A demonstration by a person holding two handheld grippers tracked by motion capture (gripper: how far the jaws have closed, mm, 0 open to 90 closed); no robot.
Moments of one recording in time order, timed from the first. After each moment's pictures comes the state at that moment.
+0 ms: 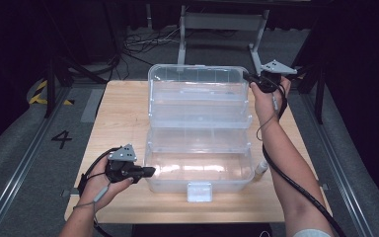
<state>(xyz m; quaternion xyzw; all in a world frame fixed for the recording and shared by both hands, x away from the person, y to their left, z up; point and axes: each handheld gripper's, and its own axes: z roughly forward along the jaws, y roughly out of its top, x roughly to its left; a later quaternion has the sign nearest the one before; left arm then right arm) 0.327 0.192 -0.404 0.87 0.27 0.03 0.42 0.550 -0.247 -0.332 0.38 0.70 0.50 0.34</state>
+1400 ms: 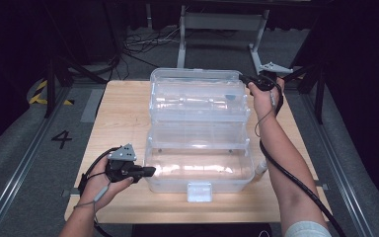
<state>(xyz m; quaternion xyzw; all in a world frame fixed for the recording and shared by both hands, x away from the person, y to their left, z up) 0.328 0.192 -0.406 0.86 0.27 0.03 0.43 0.589 -0.257 -0.365 0.41 0.69 0.53 0.25</state>
